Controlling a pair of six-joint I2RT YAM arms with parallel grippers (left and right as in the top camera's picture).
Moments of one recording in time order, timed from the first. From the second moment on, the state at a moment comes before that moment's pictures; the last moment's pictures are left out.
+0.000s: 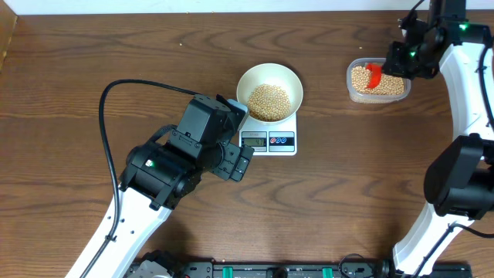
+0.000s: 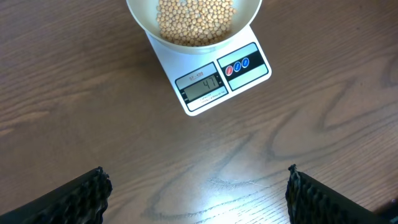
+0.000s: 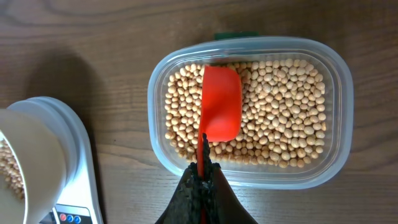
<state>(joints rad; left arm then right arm) -0.54 1.19 1.25 -1.05 0.01 -0.04 -0.14 2.03 1.87 -1.05 -0.30 0.02</state>
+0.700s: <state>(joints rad) -0.54 1.19 1.25 -1.05 0.01 -0.04 -0.20 2.03 1.87 -1.07 -0.40 -0.09</state>
